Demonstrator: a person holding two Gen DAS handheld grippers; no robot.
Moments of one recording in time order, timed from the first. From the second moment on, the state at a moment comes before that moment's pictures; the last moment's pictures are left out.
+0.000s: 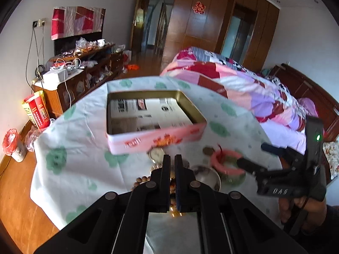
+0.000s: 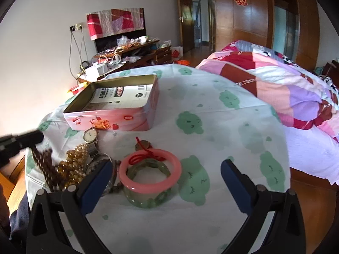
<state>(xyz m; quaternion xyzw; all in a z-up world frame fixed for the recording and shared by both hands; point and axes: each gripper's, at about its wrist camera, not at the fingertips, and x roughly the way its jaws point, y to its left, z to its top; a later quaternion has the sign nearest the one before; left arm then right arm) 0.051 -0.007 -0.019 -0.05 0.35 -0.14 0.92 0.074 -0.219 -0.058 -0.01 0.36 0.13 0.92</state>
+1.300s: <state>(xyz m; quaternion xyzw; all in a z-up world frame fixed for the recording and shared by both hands) 0.075 0.004 -0.016 -0.08 0.35 -0.14 0.92 0.089 -0.188 -0.053 -0.06 0.37 0.17 0.91</state>
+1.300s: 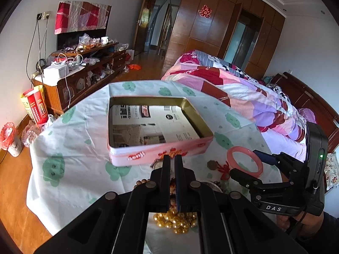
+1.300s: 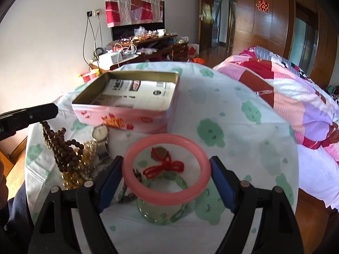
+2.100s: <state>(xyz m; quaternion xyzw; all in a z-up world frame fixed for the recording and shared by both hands) 0.145 0.018 0.010 -0.05 0.31 -0.10 0.95 0.154 -0.149 -0.013 -0.06 0.31 0.21 0.92</state>
